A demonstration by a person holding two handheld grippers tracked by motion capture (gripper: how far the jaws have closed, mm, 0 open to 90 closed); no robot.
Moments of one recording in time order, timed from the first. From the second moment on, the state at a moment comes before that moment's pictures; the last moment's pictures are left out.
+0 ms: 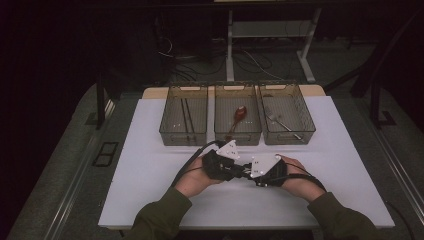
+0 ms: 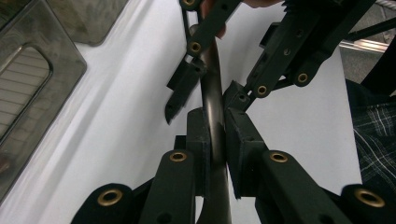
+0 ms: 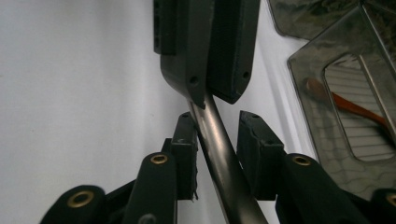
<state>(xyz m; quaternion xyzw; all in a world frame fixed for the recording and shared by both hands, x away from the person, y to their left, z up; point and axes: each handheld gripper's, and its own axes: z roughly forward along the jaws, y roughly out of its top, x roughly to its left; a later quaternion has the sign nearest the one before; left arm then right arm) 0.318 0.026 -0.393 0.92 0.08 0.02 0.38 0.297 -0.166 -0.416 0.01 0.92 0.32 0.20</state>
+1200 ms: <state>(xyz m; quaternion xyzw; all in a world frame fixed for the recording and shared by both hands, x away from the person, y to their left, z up) 0.323 0.087 -0.374 0.86 0.17 0.04 0.48 0.312 -0.195 -0.414 0.06 0.94 0.31 0.16</state>
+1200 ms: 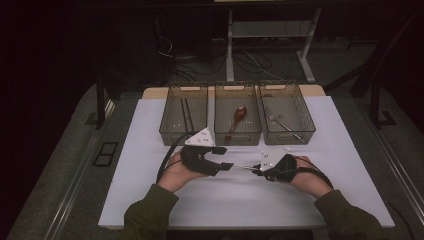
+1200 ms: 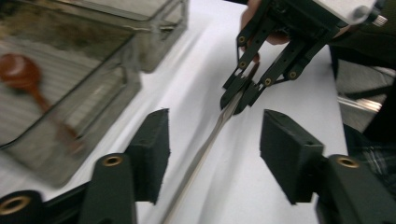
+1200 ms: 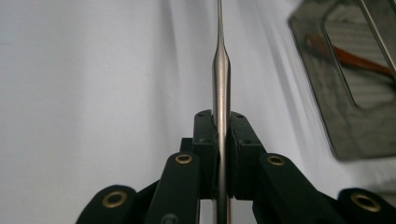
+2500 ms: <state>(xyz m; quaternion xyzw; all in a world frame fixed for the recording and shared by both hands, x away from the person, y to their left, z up) 0.270 0.171 -0.425 0.82 0.27 0.11 0.50 0.360 -0.287 -0.380 0.29 0.88 0.35 0.15</state>
